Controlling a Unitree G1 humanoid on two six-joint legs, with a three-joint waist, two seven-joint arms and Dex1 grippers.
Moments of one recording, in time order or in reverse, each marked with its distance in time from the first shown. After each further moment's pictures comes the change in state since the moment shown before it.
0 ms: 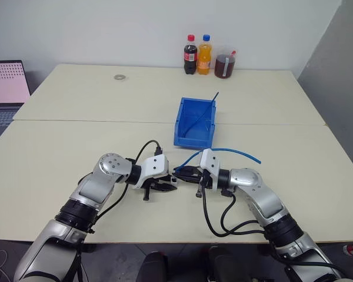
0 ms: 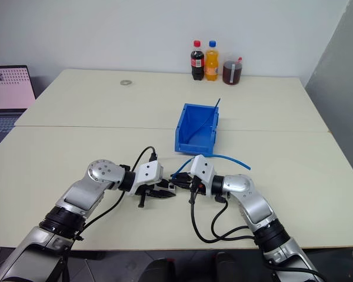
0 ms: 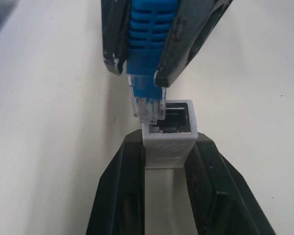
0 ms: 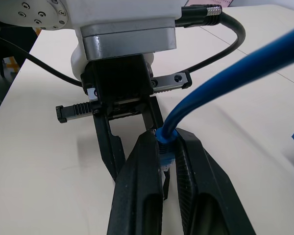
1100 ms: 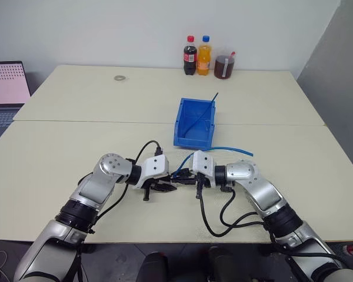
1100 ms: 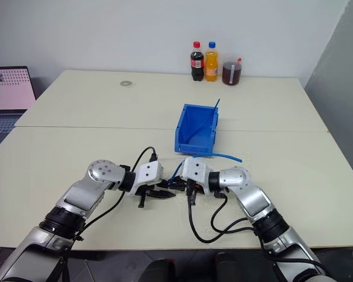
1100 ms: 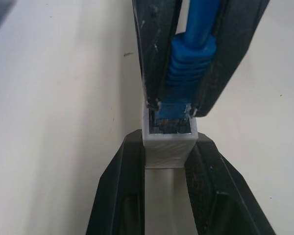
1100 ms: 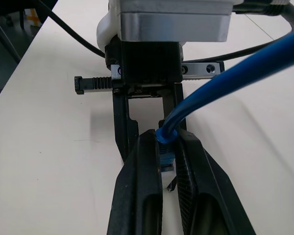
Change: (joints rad) left arm 0.003 0.000 0.000 -0.010 0.009 0.019 0.003; right arm -0.096 -0.026 0.059 0.016 -0.096 0.064 0.112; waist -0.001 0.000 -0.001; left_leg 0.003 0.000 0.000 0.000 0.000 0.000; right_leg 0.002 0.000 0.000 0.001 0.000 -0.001
